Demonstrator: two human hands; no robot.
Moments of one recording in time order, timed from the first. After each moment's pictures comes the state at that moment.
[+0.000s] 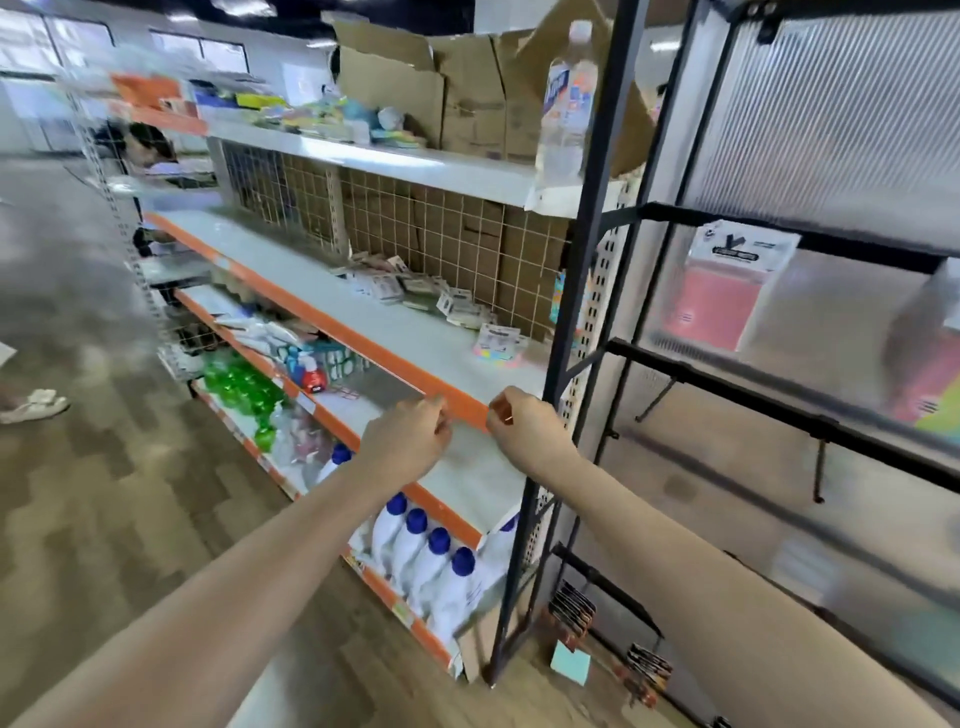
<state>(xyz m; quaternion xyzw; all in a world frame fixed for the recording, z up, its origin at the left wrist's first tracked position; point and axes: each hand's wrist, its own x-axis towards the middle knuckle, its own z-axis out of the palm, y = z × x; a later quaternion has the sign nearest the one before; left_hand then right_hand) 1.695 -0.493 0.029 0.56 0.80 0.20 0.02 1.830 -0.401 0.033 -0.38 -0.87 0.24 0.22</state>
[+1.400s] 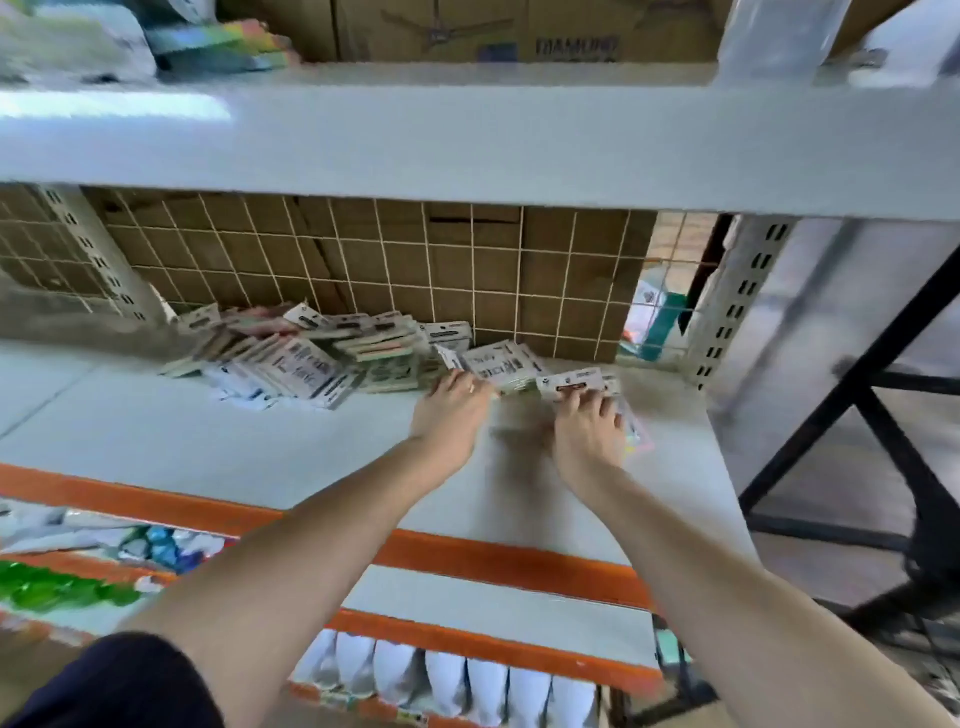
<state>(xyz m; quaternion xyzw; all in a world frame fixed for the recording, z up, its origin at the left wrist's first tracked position) 1.368 -0.101 -0.050 0.81 0.58 0.05 -0.04 1.534 -0.103 -0.084 -0.75 -0.66 0.02 0.04</state>
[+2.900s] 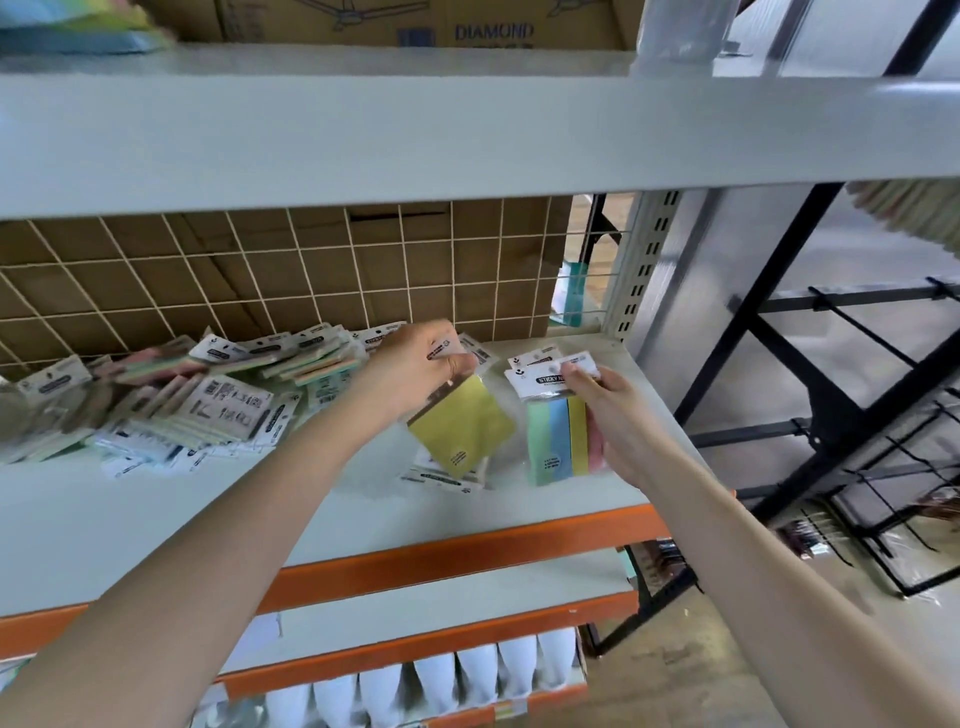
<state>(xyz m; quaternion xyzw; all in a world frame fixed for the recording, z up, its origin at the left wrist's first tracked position) 1.330 -0.079 0.020 0.79 0.48 0.24 0.29 1.530 -0.173 -0.016 -0.62 -0.30 0.48 0.54</state>
